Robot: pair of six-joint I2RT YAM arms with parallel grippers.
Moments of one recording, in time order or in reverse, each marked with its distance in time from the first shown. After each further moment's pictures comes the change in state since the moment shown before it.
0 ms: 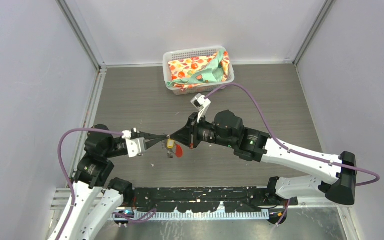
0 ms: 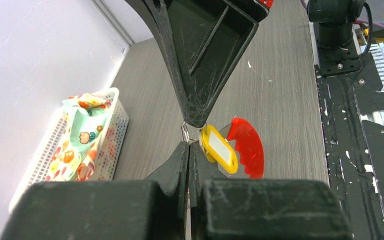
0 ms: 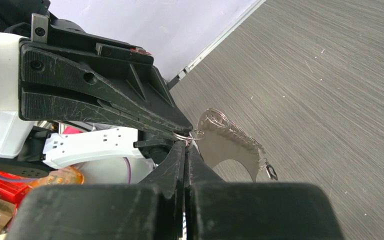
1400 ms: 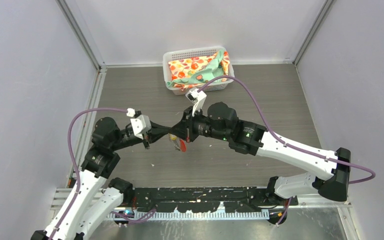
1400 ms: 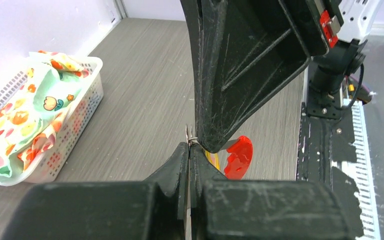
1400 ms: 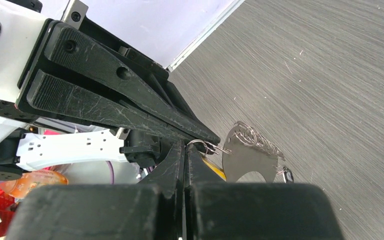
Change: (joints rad) left arm -0.050 0.118 -0.007 0.134 -0.147 -0.327; right arm -0.017 0.084 0.144 -0.140 0.015 -0.041
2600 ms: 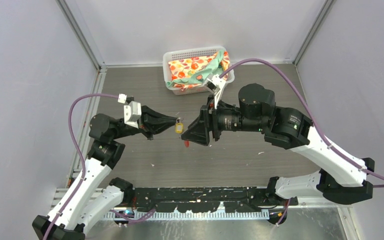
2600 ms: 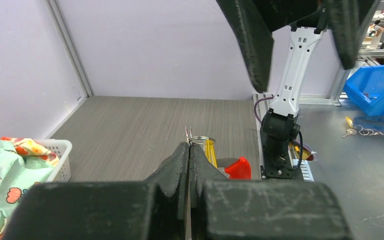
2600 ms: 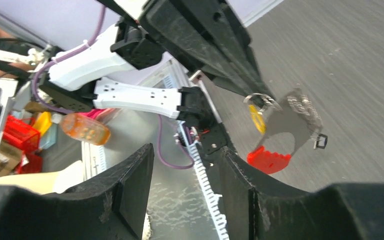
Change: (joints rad) left arm -0.013 0.128 0.033 0.559 0.145 -0.430; right arm 0.003 -0.056 0.453 -0.515 -0.179 -0.050
